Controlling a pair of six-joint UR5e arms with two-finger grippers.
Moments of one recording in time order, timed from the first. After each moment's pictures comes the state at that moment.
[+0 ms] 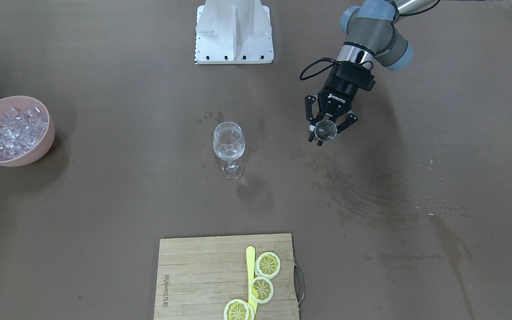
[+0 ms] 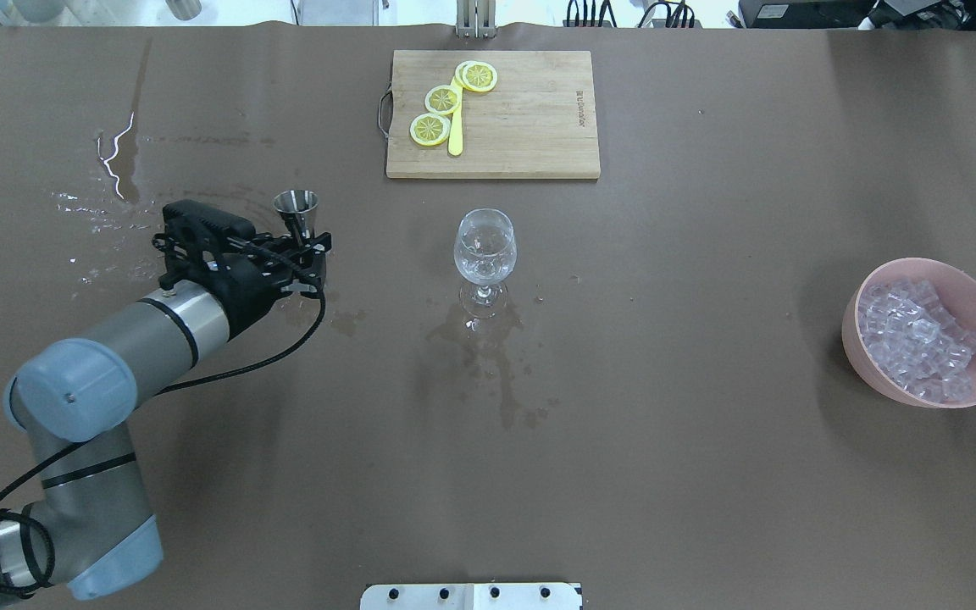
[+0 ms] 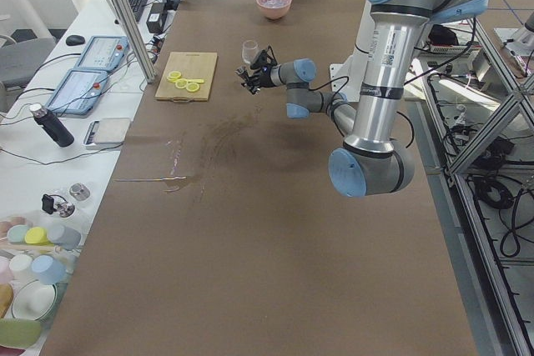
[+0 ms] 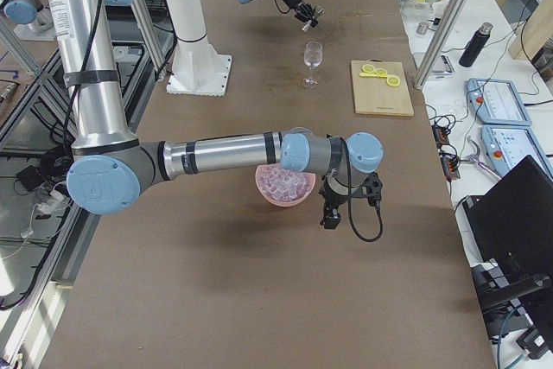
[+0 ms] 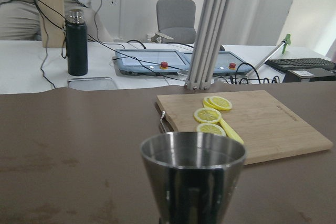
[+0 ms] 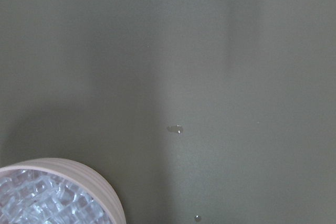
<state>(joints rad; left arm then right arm) -0.45 -1.85 -1.79 -2.53 -1.19 -0.89 1.47 -1.43 1.58 -1.82 2.42 -0.06</state>
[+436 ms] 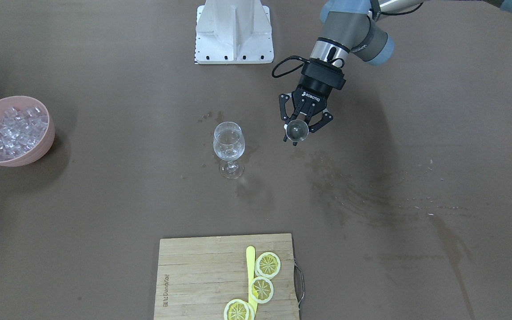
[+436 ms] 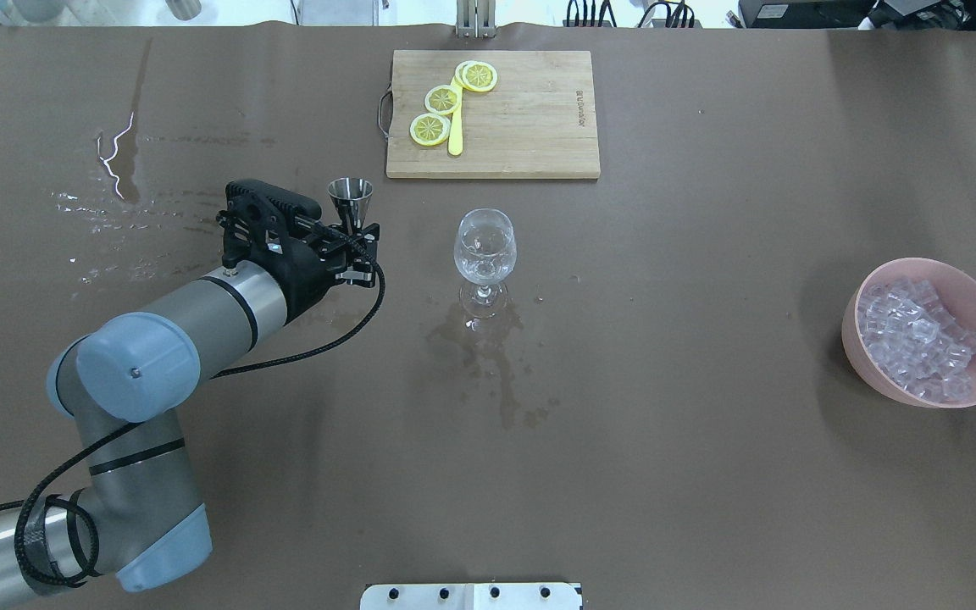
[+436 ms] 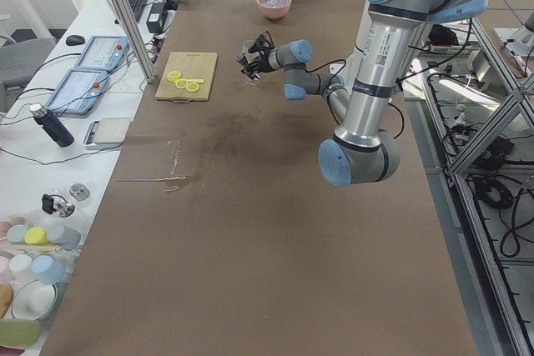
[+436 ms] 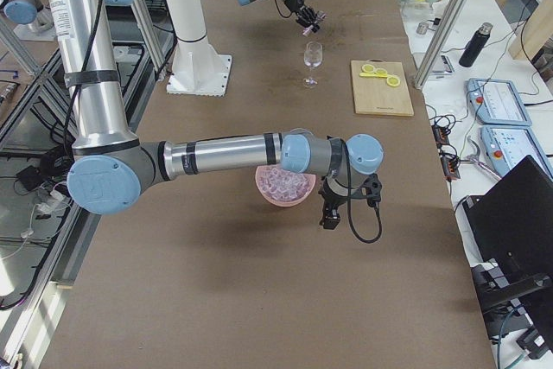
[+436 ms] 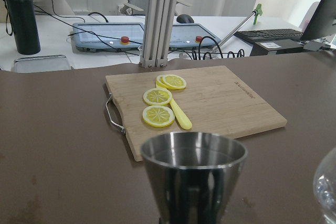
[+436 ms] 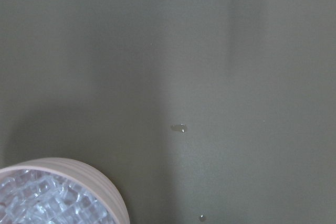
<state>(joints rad) -0.45 -1.95 -1.81 -2.41 -1.23 -0.88 1.47 -1.43 1.57 -1.82 2.42 -0.06</state>
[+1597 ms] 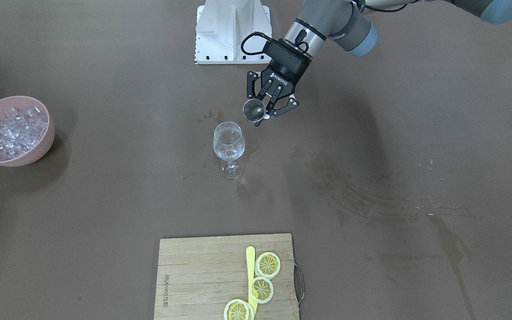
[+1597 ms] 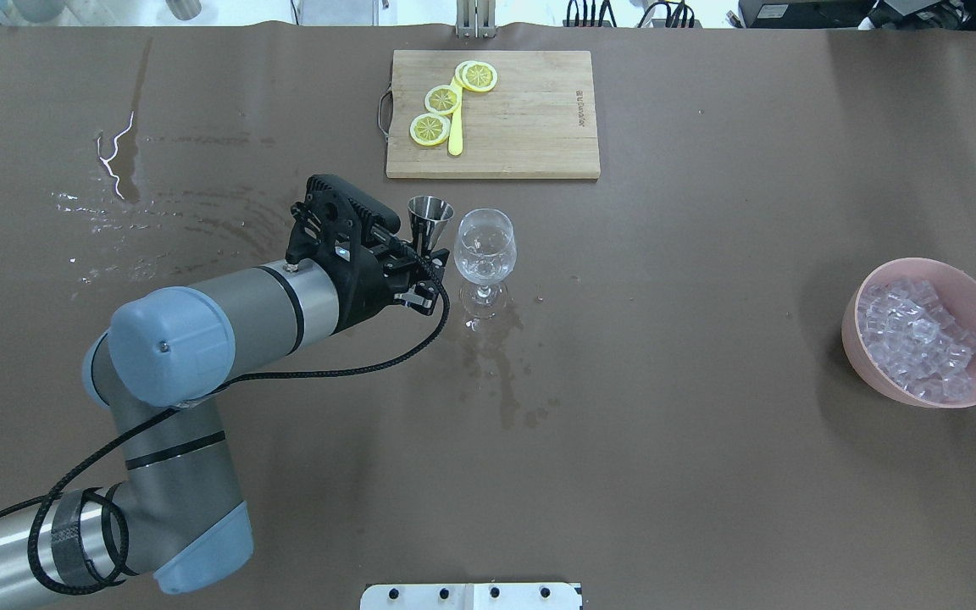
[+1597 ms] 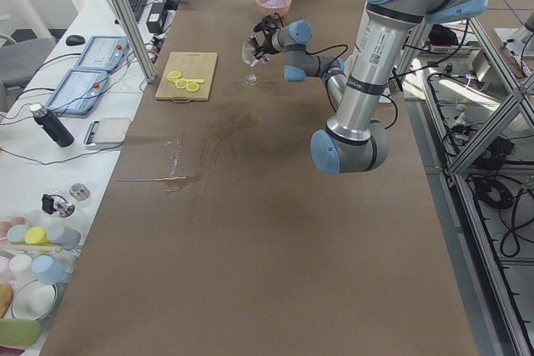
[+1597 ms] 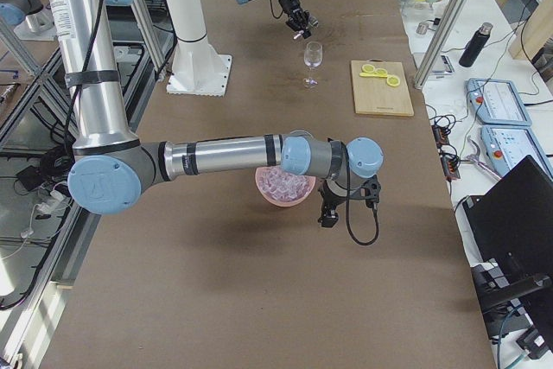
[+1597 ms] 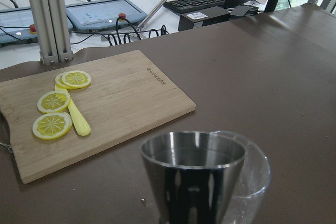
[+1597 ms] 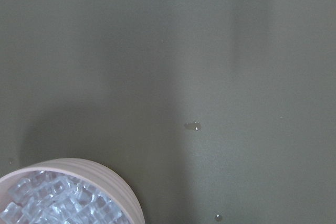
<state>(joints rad) -0.44 -2.05 -1.83 -2.33 -1.42 -0.72 1.46 -1.43 1.56 -1.82 2.47 -0.04</state>
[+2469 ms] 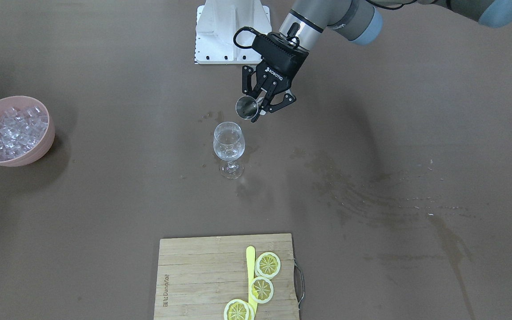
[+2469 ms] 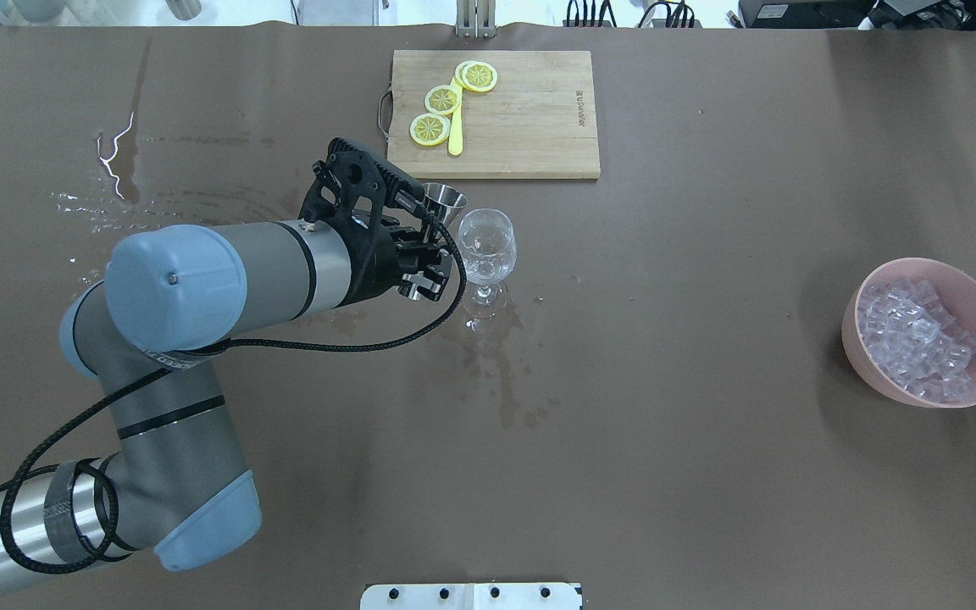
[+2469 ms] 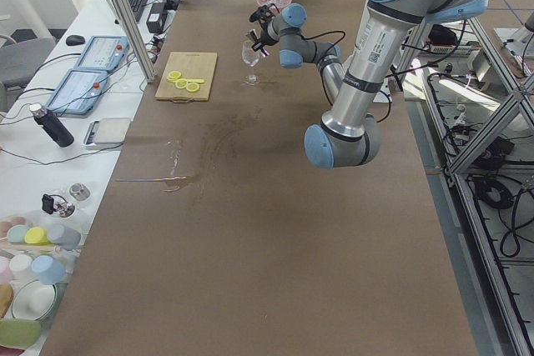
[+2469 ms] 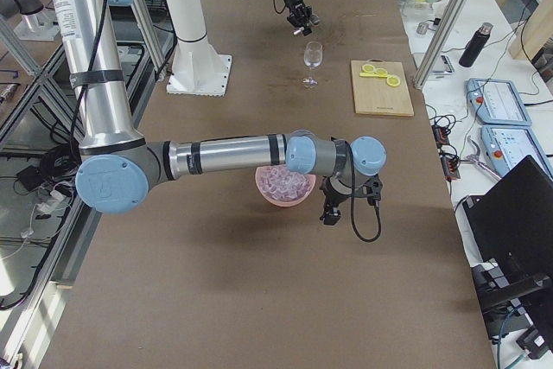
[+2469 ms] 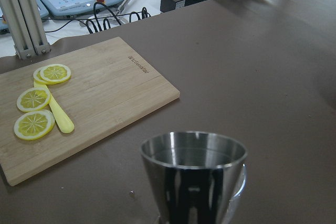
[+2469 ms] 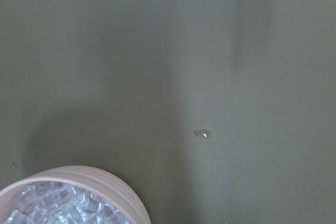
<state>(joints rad) -0.50 -2.12 -1.89 -2.09 -1.56 -0.68 1.44 -1.40 1.54 -1.81 2.47 -0.02</state>
